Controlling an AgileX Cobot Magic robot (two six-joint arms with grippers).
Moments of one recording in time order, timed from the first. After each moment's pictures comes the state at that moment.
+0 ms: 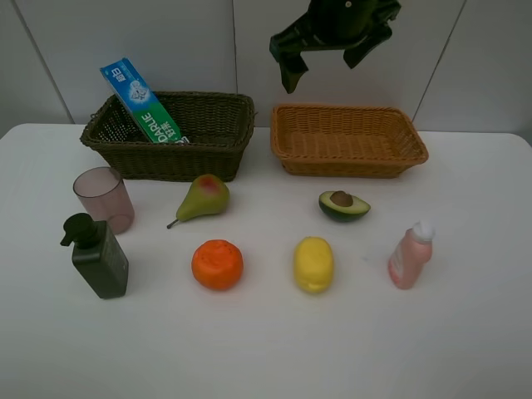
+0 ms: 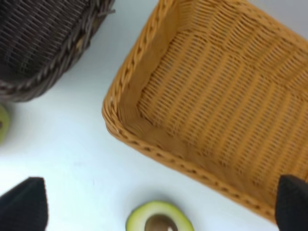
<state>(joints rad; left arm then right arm) -0.11 0.00 -0.42 0.02 1.07 -0.07 0.58 1.89 -1.78 -0.28 1.09 0.11</state>
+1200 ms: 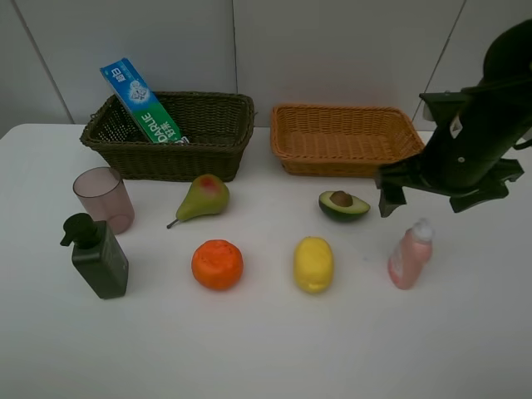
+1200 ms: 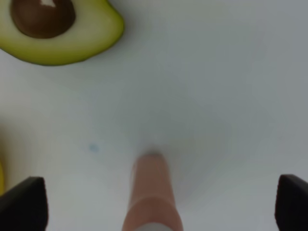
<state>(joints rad) -0.11 0.00 -0.42 0.02 1.07 -0.07 0.37 1.55 -0.90 -0.21 0.77 0.39</state>
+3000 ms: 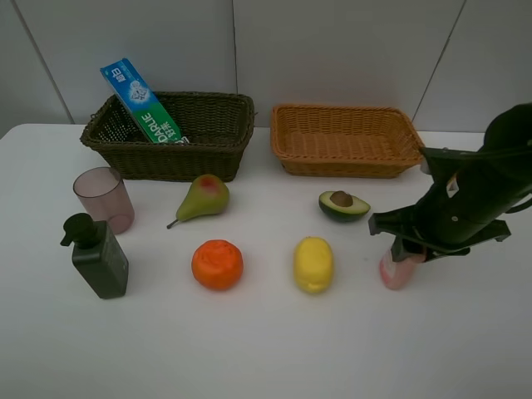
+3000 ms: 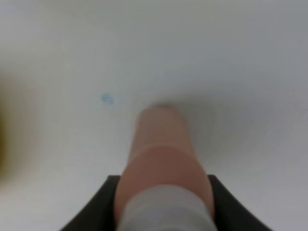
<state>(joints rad) -0.11 0.00 -0.42 0.02 1.07 -0.07 0.37 1.55 -0.68 -0.09 0.55 0.39</state>
